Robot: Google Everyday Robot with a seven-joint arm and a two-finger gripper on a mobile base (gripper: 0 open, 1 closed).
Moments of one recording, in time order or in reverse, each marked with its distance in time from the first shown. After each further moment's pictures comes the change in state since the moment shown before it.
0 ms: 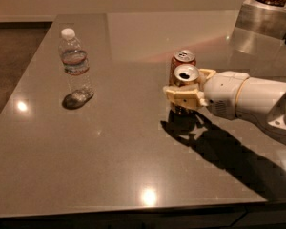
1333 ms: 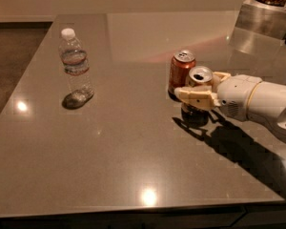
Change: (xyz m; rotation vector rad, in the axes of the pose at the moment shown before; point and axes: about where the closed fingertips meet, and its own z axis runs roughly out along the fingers) arm 0.023 -0.036 -0.014 0.062 0.005 0.074
